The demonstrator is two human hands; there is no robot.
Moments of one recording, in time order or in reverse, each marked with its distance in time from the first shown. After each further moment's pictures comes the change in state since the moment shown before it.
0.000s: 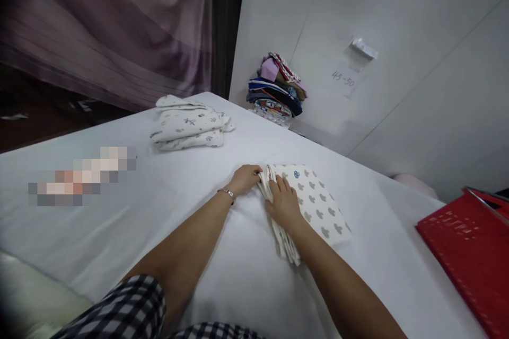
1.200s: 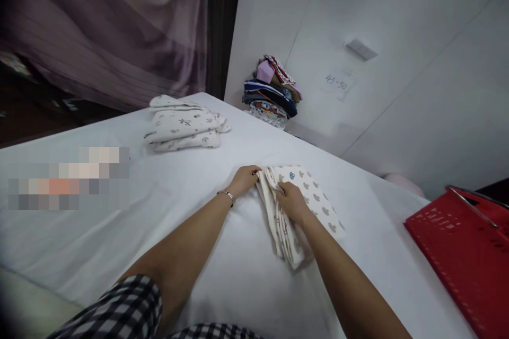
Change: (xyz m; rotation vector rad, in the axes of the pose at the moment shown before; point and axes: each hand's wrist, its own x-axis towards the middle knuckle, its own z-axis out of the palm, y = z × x) left_hand 0.005 -0.002 0.016 -0.236 0.081 0.044; right_hand 0.006 0.016 -0.030 0.184 -0.083 0.163
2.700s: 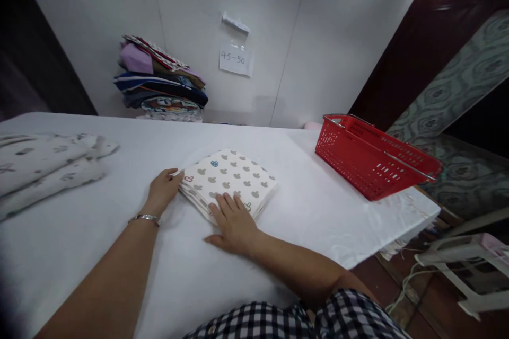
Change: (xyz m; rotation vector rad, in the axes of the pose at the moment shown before) left_hand 0.020 -0.002 0.007 -0.003 0.051 -0.160; right_hand -0.114 -0.011 0.042 -0.219 0.095 -0.118
